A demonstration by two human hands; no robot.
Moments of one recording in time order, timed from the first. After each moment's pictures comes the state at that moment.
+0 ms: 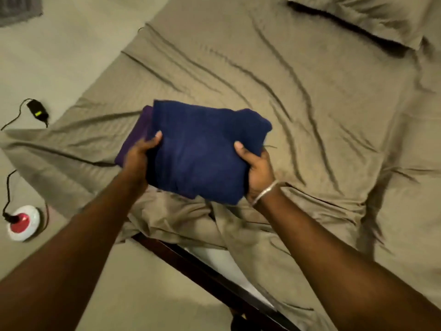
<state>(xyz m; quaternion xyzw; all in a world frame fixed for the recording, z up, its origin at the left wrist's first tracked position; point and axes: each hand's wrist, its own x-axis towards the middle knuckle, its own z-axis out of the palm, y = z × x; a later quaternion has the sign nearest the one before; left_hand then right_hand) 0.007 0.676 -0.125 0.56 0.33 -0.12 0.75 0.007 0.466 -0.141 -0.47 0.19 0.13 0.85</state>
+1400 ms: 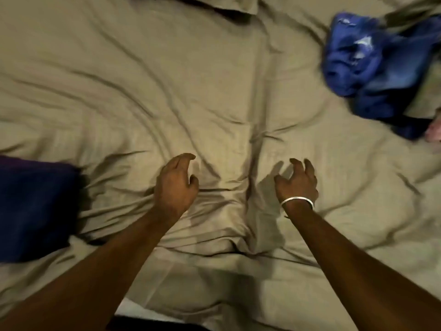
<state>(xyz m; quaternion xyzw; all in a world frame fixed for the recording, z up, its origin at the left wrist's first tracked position) 0.001 0.349 -0.224 0.94 -0.11 -0.11 0.29 -0.074 0.090 -0.247 -0.88 0.41 0.01 0.23</state>
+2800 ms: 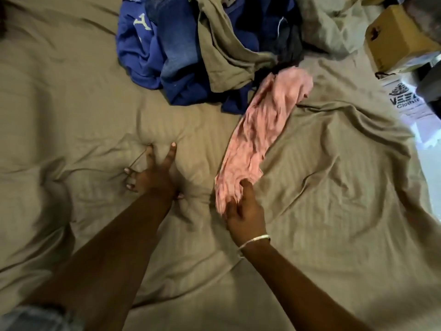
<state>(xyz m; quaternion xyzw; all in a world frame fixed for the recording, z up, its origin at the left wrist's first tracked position) -0.047 -0.075 -0.288 0.94 -0.14 -0.32 -0.02 -0.240 -0.173 -0.249 -0.78 0.43 -0.10 0.45</state>
